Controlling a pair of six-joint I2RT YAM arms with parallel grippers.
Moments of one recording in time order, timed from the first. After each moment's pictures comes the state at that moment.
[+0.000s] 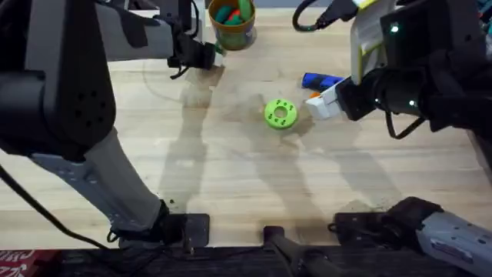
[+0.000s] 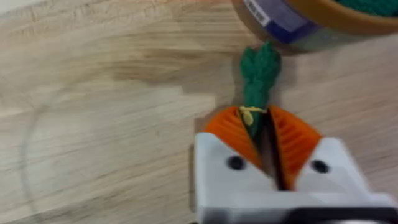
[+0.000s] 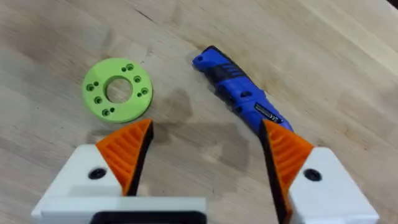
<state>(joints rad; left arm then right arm) -0.11 1.95 1.17 -0.13 0.12 0.11 0.49 1.06 0.90 -0.75 0.23 -0.10</state>
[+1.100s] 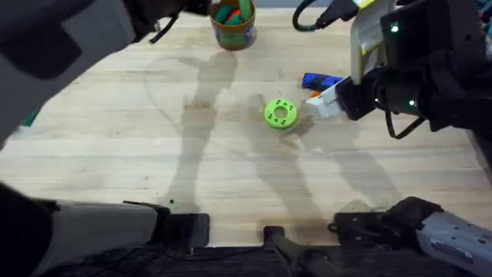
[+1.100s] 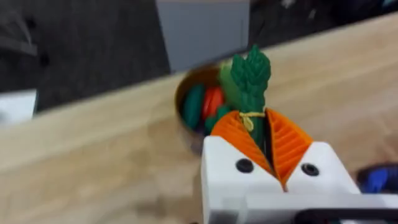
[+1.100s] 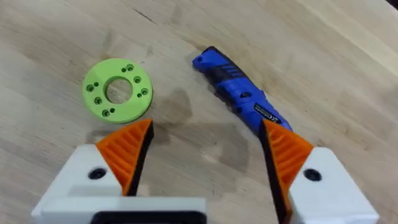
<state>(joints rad) -0.16 1.54 1.19 -0.10 0.19 0.03 0.49 1.06 0.90 -0.74 0.23 -0.10</state>
